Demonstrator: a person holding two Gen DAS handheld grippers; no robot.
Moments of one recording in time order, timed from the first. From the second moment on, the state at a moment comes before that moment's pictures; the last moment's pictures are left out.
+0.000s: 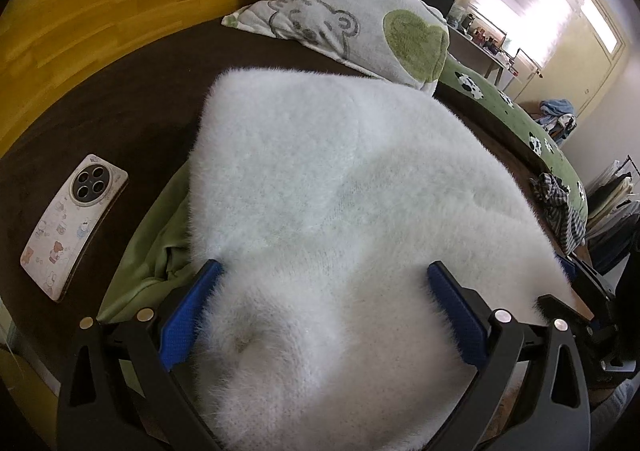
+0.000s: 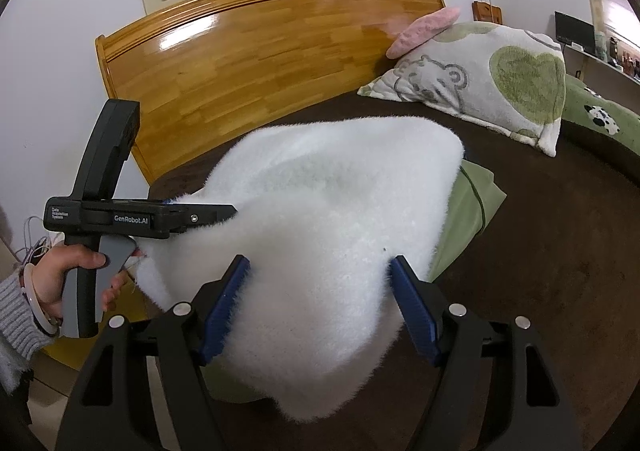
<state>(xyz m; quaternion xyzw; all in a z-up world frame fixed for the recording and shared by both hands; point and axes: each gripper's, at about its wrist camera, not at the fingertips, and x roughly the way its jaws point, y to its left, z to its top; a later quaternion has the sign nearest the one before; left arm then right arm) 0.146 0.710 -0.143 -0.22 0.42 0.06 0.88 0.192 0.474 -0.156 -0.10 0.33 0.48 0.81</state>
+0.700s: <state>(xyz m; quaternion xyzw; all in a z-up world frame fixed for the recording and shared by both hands) 0.128 0.701 -0.110 -0.23 0.38 0.12 0.89 0.192 0.465 -0.132 -0.09 0.34 0.46 0.81</state>
